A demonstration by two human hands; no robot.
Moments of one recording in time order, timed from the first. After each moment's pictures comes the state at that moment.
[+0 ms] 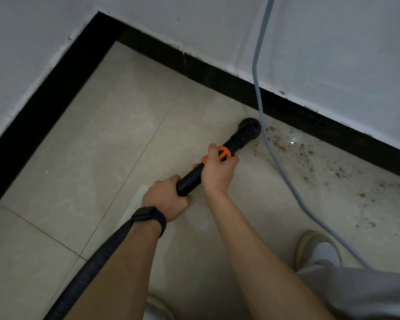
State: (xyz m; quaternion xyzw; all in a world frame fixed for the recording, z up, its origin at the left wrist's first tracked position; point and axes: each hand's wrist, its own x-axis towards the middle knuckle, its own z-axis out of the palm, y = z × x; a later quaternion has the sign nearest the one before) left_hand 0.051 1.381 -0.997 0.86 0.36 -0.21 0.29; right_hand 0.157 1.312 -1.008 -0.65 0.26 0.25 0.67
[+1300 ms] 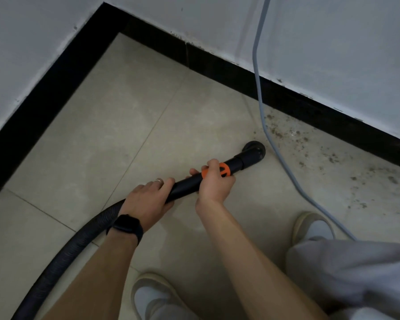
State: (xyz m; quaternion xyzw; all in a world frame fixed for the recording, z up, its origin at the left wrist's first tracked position) left_hand -0.025 1.383 -0.978 0.98 0.13 -0.09 0.09; right_hand 0.089 1.290 -0.991 -0.55 0.38 0.24 0.70
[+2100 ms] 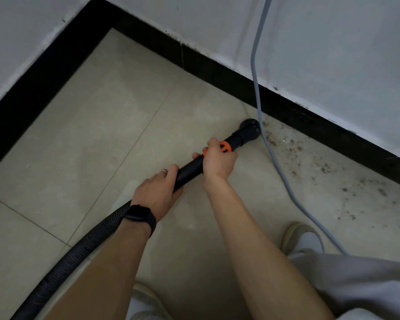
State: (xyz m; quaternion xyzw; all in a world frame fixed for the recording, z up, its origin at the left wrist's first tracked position) left_hand 0.029 1.367 -0.998 0.94 0.25 -0.10 0.19; right_hand 0.164 1.302 -0.989 -0.63 0.32 0.27 0.66
